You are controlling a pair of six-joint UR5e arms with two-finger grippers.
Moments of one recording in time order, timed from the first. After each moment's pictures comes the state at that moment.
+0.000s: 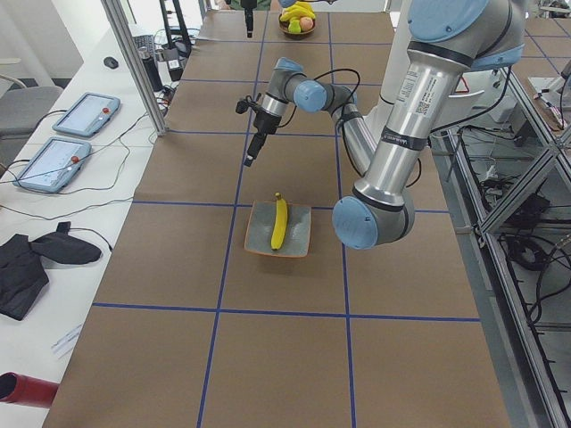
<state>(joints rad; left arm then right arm) -0.76 -2.00 -2.10 -1.12 -1.48 -0.80 1.13 -1.05 1.81 -1.86 2.16 0.45</state>
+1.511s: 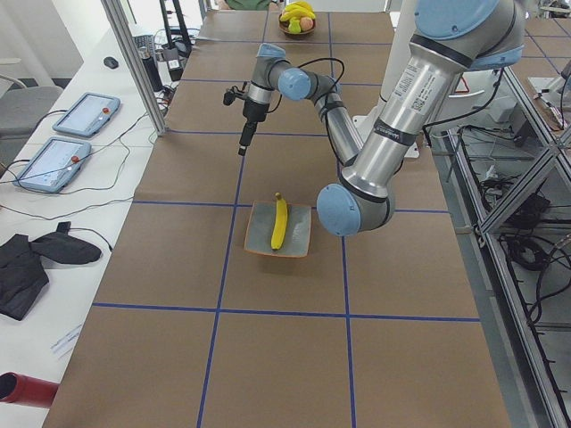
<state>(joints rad) -0.80 -2.11 -1.99 -1.14 -1.62 -0.81 1.61 -1.50 1.53 -1.86 2.18 -0.25</state>
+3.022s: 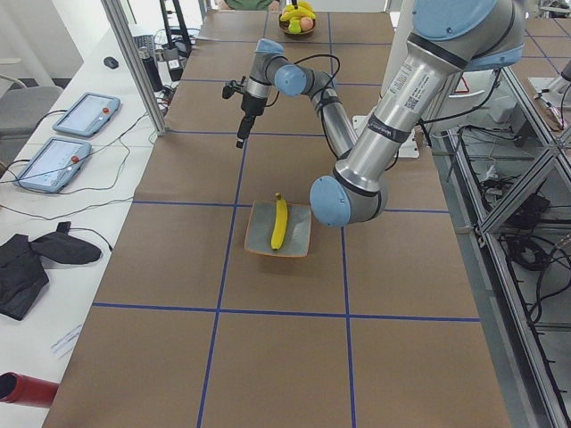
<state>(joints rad) -0.78 -2.17 -1.93 -1.17 -1.62 -0.81 1.60 -1.61 1.40 -1.63 2.08 -0.16</state>
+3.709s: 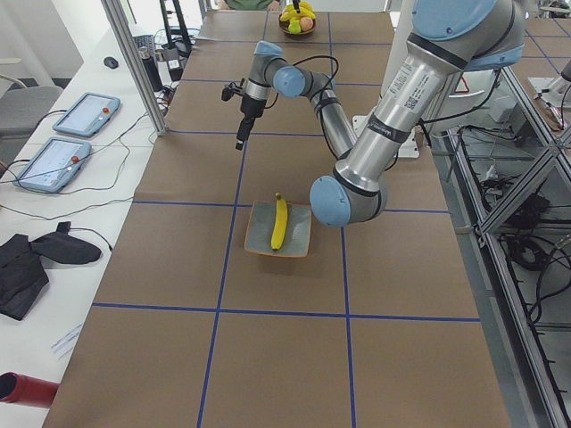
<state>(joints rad) -0.78 -2.17 -1.92 -1.17 -1.62 -0.81 1.56 -1.63 1.39 -1.63 2.08 -0.16</state>
